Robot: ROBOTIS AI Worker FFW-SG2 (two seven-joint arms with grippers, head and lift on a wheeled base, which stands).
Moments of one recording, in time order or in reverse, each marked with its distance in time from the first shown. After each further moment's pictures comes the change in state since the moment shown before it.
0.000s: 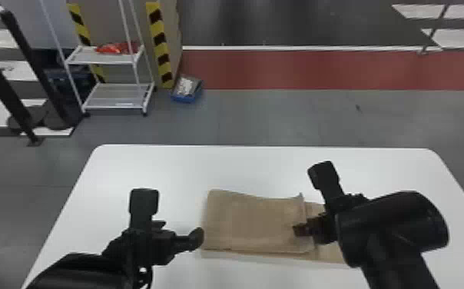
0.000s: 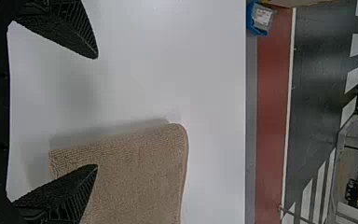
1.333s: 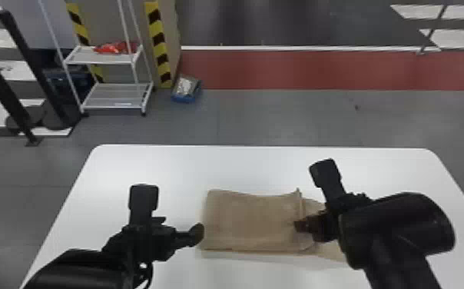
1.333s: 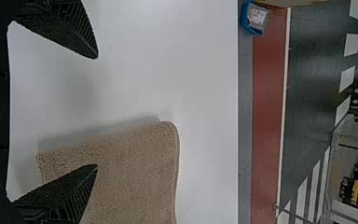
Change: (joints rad) left arm -0.012 -0.005 -0.002 -0.004 0.000 0.000 0.002; right arm 0.020 0.000 -0.015 -0.039 -0.015 -0.017 0.002
